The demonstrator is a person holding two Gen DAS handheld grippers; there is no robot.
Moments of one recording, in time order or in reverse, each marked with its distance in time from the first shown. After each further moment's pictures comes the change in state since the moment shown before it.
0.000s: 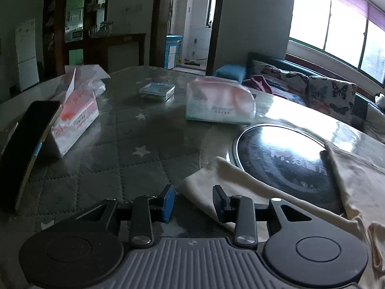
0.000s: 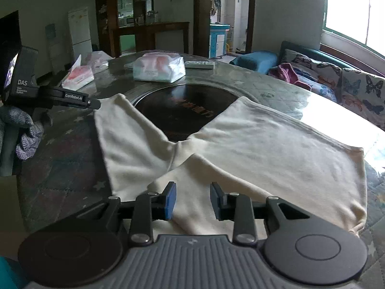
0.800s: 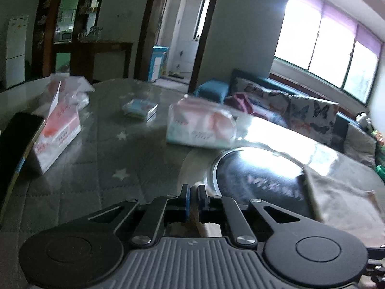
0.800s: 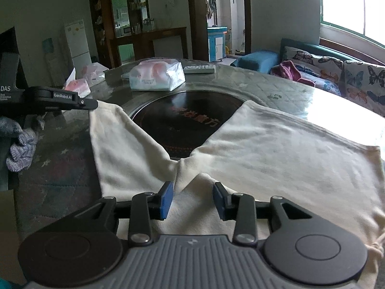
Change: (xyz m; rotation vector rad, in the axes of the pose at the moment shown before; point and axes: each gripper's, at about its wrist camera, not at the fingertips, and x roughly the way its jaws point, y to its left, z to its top) left arm -0.017 -0.004 0.019 -0.042 -0.092 -0.140; right arm 0.024 -0.002 0.012 0.061 -0.037 0.033
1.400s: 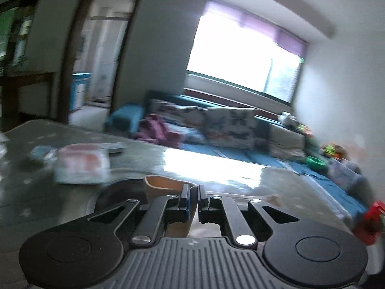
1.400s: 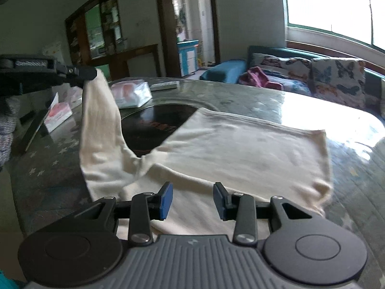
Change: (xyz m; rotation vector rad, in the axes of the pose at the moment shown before) left arm -0.074 -0.135 0.010 0.179 -0.077 -0.389; right arm -0.068 -0.042 -0.029 0.124 -0.077 -0.100
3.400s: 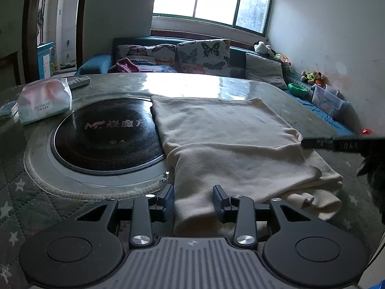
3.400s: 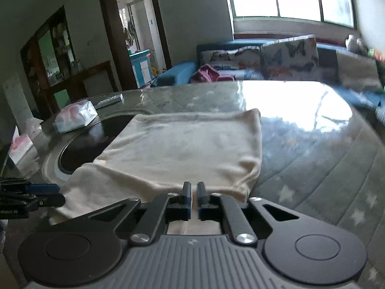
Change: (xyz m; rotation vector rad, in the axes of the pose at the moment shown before) left arm 0.028 0.004 -0.093 0.137 0.302 -0.057; right arm -0.018 -0.070 -0.021 0.192 -0.025 -0.135
